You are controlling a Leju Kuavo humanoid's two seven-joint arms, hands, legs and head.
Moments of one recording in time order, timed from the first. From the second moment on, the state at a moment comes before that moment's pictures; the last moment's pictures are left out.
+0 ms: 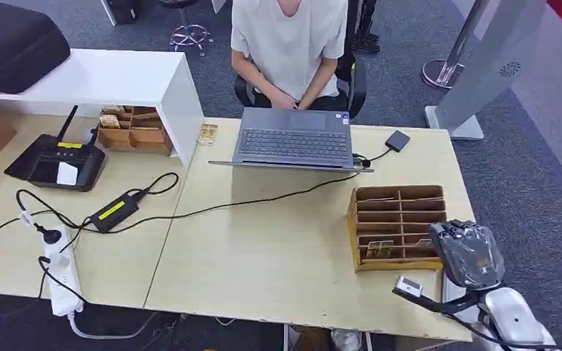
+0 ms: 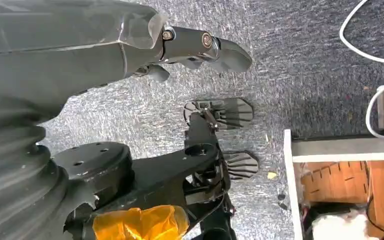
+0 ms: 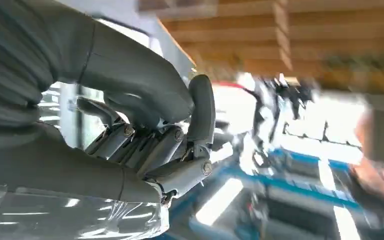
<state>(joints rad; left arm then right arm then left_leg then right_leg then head) -0.17 -0.13 0.29 -0.25 -0.15 -0.07 0.12 -0.11 -0.37 0.20 -1.34 1.31 -0.69 -0.24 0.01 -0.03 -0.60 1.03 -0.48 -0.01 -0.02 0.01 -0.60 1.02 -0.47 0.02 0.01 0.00</state>
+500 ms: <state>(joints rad) -0.17 -0.12 0.29 -0.25 -0.14 -0.08 0.12 -0.07 -0.29 0.08 -1.46 1.29 -0.69 -0.34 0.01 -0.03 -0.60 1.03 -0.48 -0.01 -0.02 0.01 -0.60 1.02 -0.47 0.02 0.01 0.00</state>
